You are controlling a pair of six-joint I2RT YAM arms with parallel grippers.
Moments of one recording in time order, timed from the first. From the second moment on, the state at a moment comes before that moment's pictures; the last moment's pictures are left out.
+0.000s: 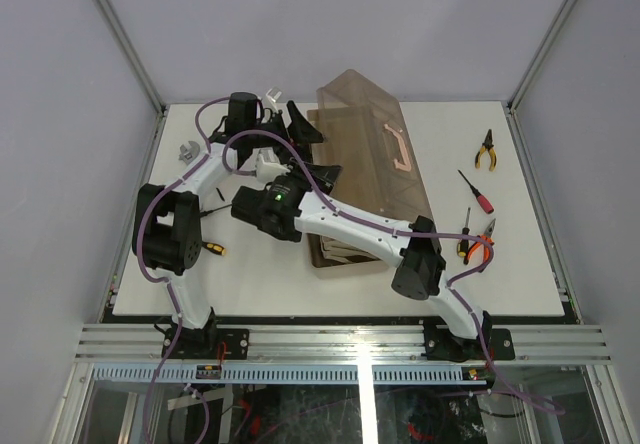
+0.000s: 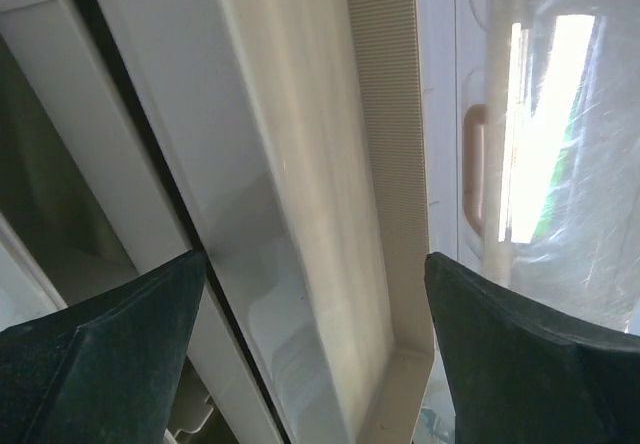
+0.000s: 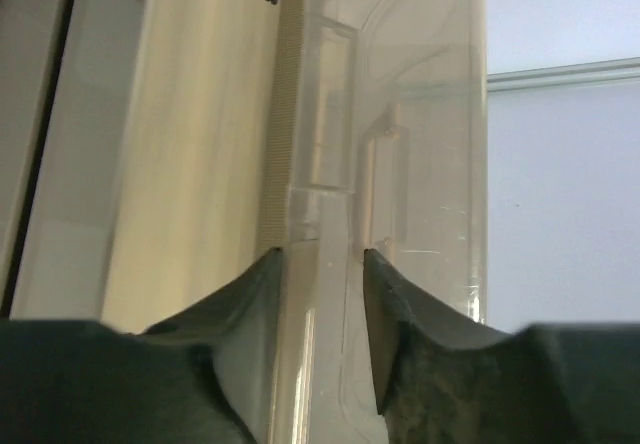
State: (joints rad) left arm -0.21 1.84 1.41 -0.07 0.83 -0.87; right arm 1.20 2.23 2.30 -1.53 1.32 0.20
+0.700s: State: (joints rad) left arm -0.18 1.84 1.40 -0.06 0.83 -0.87; right arm 1.18 2.19 2.34 -1.55 1.36 0.21
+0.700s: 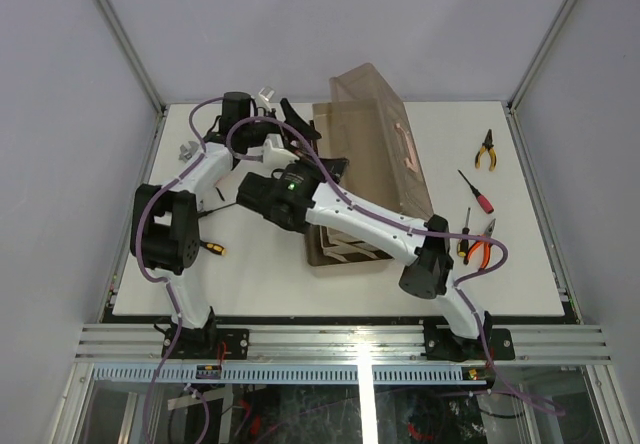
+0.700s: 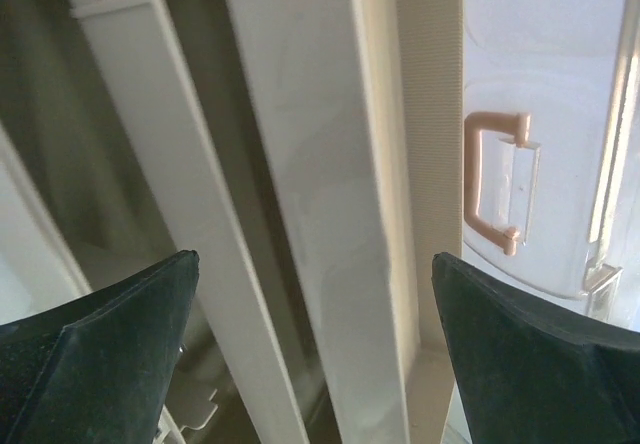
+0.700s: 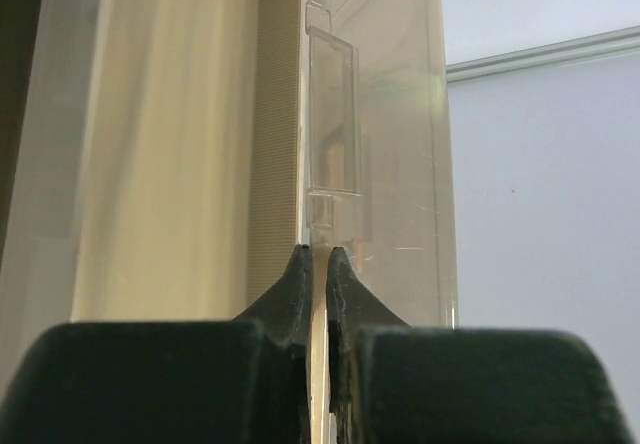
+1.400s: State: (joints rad) left arm -0.08 1.82 1.40 -0.14 0.79 -0.74; right arm 1.02 1.87 2.15 -1.47 1.19 0.32
